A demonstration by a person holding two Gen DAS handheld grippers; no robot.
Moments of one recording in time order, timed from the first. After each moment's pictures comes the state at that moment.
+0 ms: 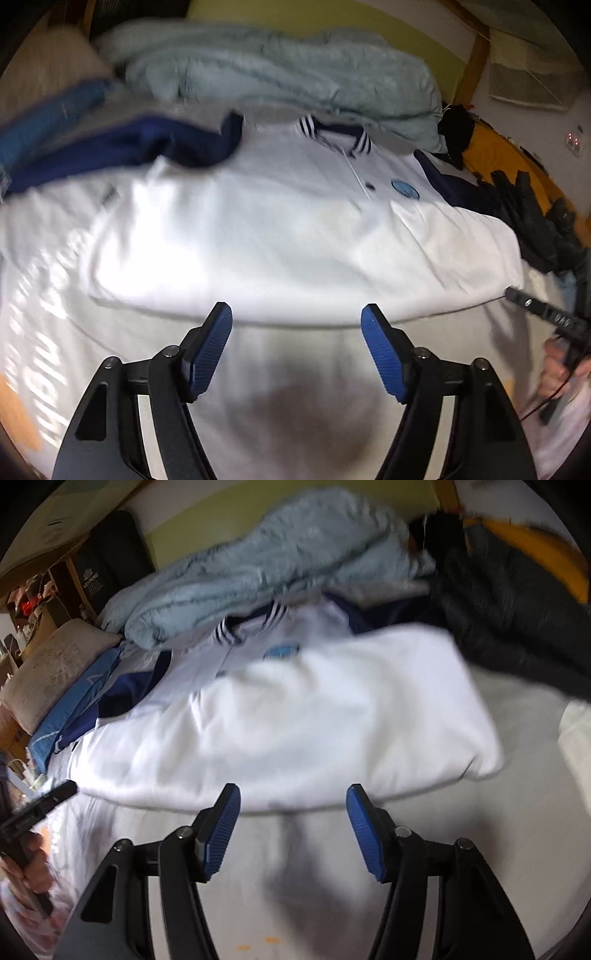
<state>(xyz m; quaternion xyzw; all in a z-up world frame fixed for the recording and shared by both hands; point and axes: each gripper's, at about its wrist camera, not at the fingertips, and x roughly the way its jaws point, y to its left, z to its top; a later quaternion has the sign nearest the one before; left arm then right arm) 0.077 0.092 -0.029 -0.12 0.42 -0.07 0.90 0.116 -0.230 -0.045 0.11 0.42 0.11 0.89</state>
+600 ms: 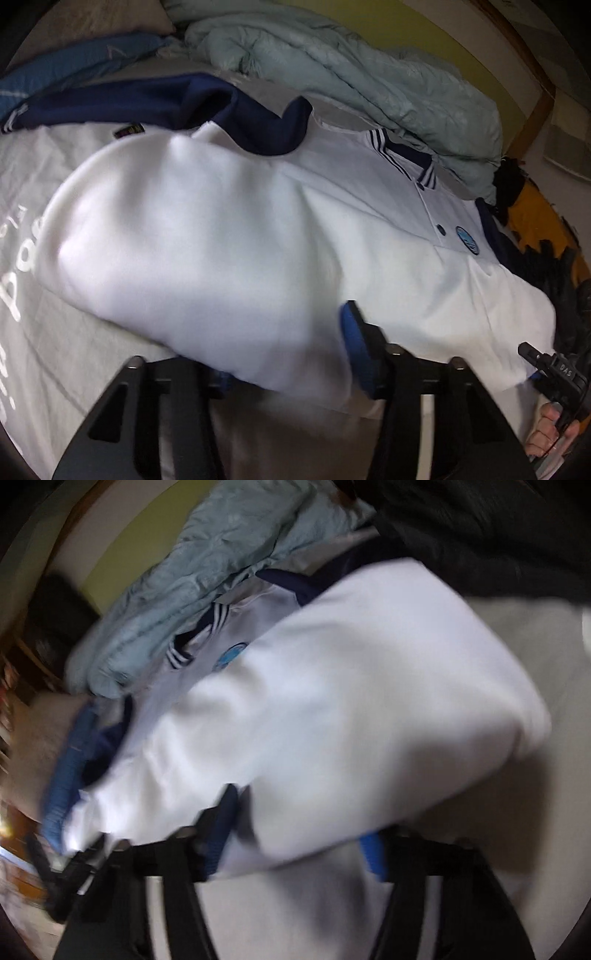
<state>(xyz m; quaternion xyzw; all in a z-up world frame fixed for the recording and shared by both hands) 0.127 0.125 -0.071 -0.21 0.40 0.02 0.89 0.162 -0.244 -0.073 0.21 0.43 0.04 0.88</state>
